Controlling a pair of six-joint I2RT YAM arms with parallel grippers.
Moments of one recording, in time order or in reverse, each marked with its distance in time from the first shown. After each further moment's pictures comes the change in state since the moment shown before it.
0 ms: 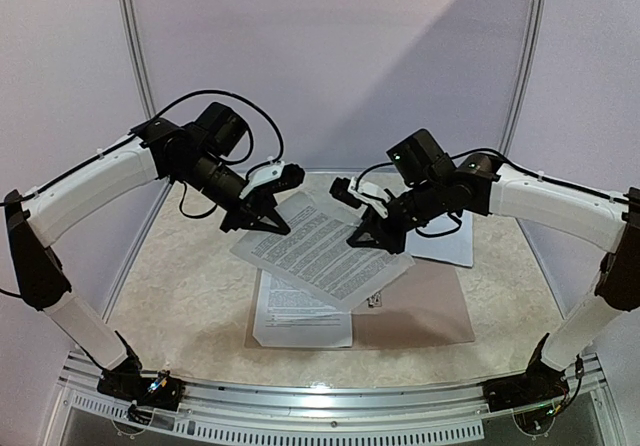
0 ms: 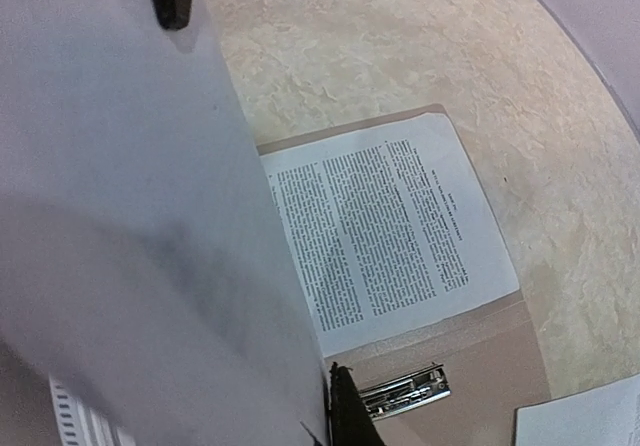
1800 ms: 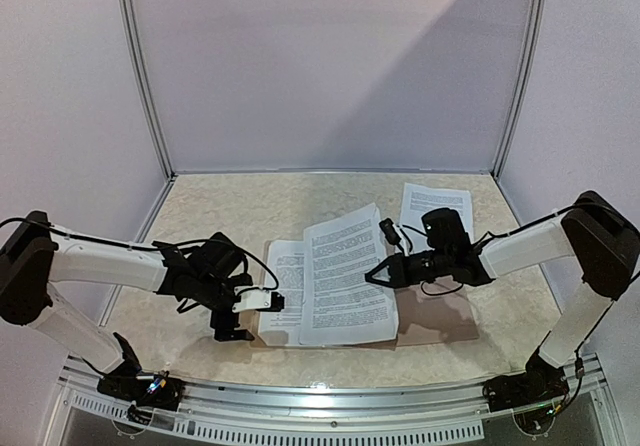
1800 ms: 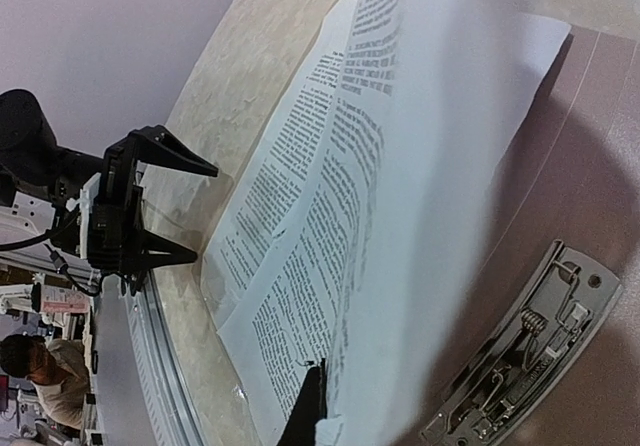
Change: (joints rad) left arm -0.109 -0.138 -0.927 0.641 -0.550 -0.052; right arm -0.190 0.075 -0.700 0.976 -0.254 0.846
